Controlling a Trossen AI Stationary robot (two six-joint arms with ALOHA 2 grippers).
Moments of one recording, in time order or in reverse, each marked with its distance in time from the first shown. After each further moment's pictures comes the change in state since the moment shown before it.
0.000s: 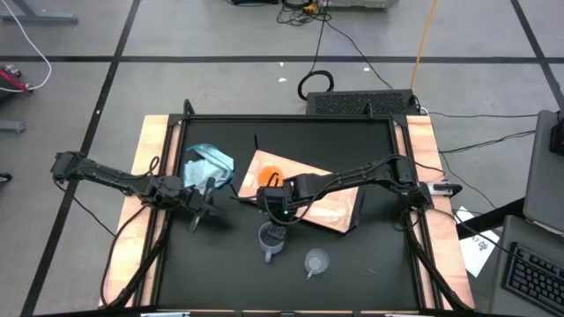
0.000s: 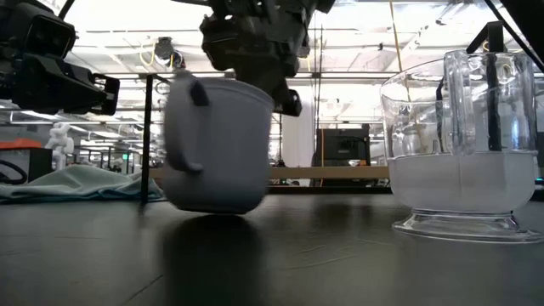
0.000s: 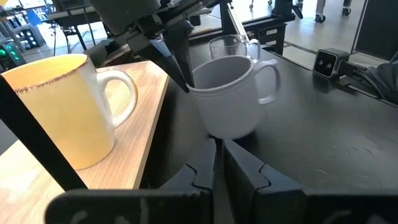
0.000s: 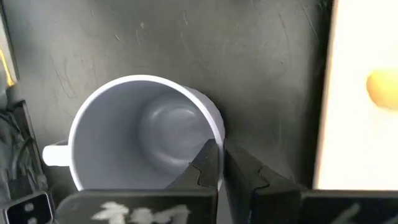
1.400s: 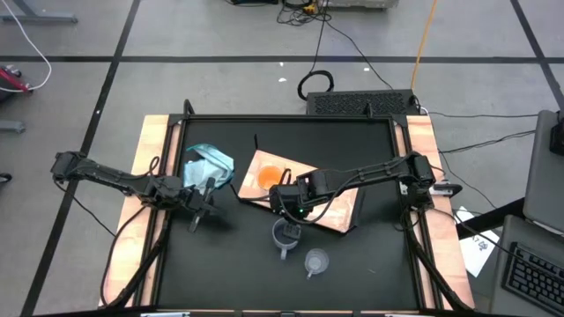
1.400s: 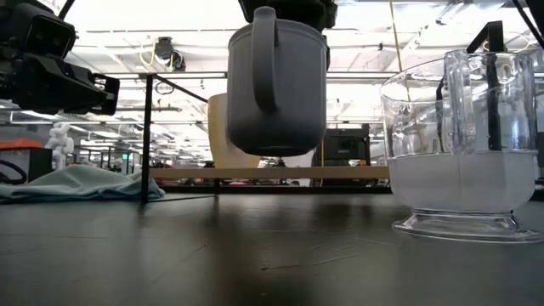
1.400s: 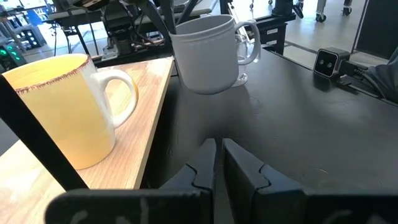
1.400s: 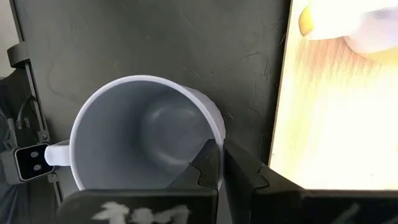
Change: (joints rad) left arm 0.000 0.000 0.000 0.000 -0.002 0.002; right arm 0.038 -0.153 0.000 -0.190 0.086 -0.042
